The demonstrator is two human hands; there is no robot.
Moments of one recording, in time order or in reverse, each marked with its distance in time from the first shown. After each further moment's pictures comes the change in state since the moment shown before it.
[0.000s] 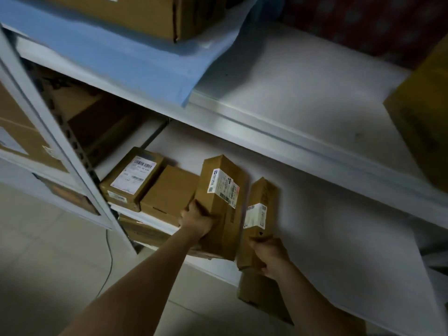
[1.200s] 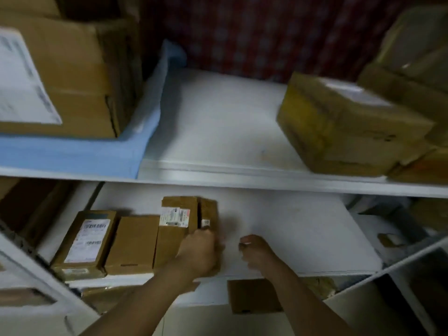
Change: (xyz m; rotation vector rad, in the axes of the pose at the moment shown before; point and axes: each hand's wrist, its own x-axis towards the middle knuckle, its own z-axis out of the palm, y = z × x) left_hand -0.079 0.057 0.004 0.995 -0.219 0.802; right_hand -0.067 -0.015 -0.043 0.016 0.036 -0.158
